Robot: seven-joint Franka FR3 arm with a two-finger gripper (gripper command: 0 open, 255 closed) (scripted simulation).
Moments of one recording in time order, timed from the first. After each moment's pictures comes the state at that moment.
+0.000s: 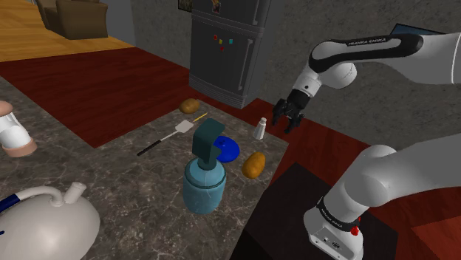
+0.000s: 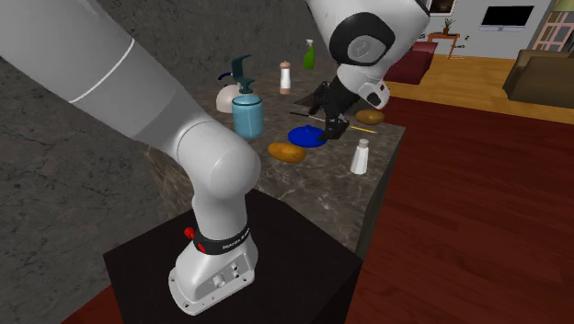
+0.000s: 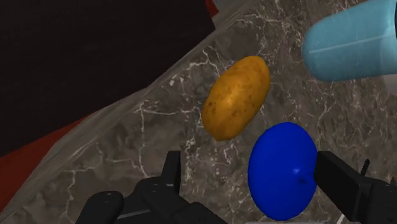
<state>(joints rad) -0.04 -0.61 -0.32 -2.65 0.38 1.83 -0.01</state>
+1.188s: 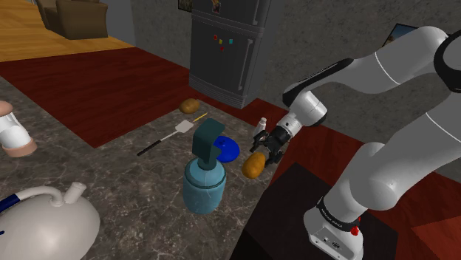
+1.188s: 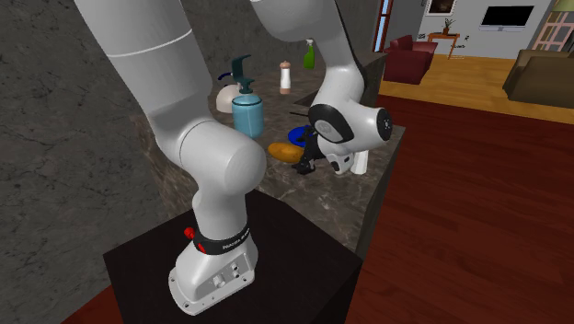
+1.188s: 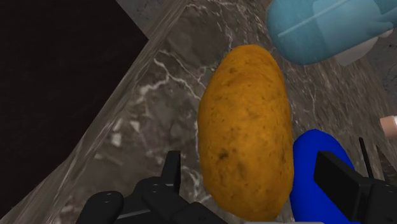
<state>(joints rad) 0.14 -0.25 -0.47 -2.83 0.95 2.06 -0.30</state>
